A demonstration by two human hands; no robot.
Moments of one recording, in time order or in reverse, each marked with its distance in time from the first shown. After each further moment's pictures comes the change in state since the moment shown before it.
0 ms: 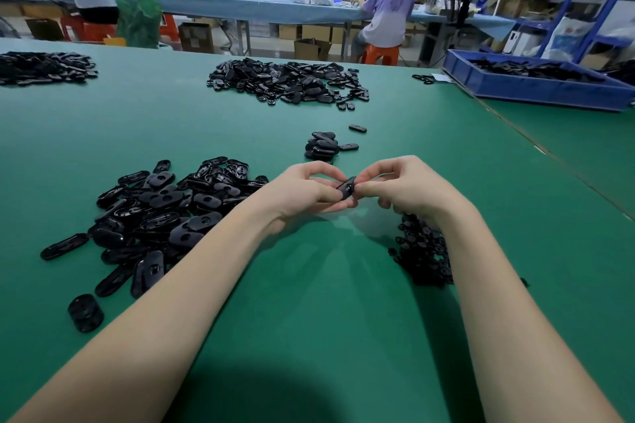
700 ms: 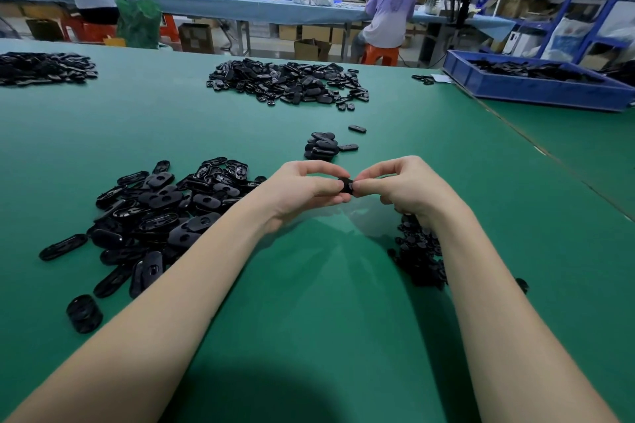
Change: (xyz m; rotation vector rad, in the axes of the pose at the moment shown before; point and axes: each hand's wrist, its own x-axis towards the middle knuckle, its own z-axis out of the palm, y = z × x) left_hand 0.000 0.004 -0.003 0.054 0.010 0.053; right_hand 0.006 0.003 0.003 0.046 0.088 0.052
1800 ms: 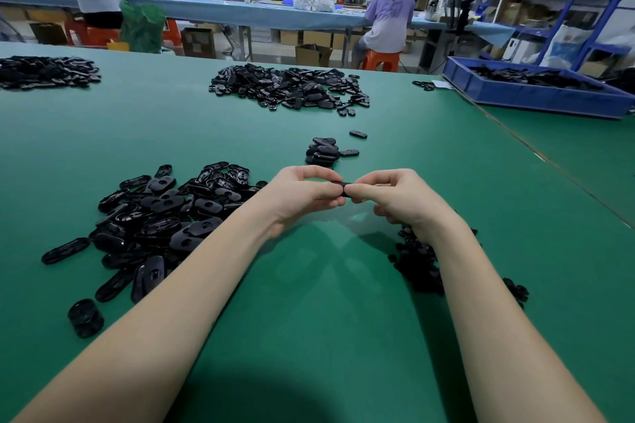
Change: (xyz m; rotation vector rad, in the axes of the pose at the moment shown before) left_hand 0.003 -0.002 -0.003 -0.021 0.060 0.022; right_hand -0.003 0.005 0.009 0.135 -0.068 -0.012
